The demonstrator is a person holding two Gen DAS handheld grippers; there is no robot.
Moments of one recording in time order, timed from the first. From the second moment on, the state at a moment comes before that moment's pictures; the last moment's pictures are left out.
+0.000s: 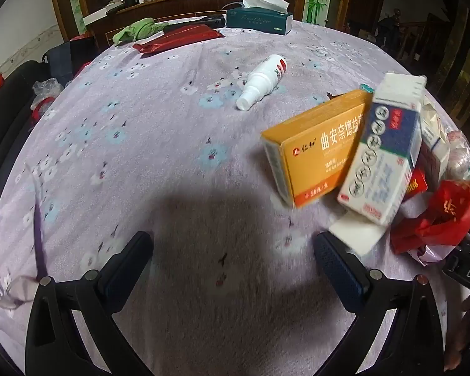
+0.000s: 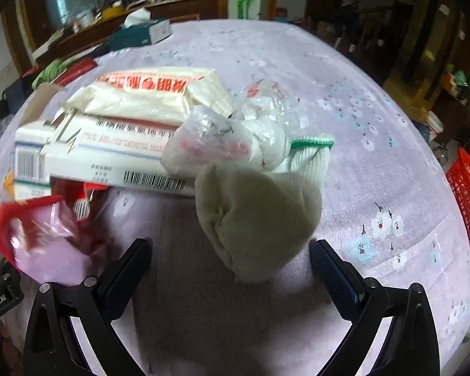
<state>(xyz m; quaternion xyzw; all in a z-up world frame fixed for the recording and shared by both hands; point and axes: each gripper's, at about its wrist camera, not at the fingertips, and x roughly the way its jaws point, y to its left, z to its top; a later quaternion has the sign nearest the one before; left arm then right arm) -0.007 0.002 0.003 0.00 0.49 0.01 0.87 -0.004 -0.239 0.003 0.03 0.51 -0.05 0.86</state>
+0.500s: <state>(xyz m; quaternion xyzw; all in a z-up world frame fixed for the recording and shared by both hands) -0.153 -0.047 0.123 0.01 0.35 -0.03 0.94 -0.139 -0.280 0.127 0.02 0.42 0.02 0.91</state>
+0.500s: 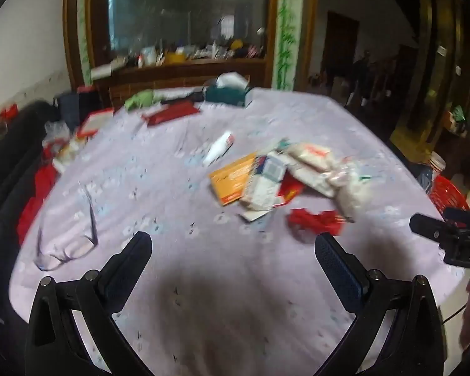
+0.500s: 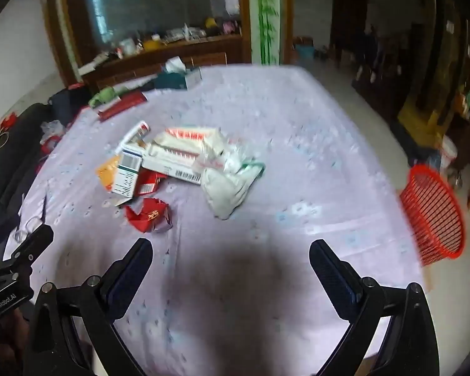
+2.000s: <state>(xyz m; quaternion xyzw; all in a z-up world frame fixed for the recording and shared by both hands) -0.197 -0.154 0.144 0.04 0.35 -0.05 0.94 -0.188 -0.371 0.131 0.00 0.41 0.00 0.91</state>
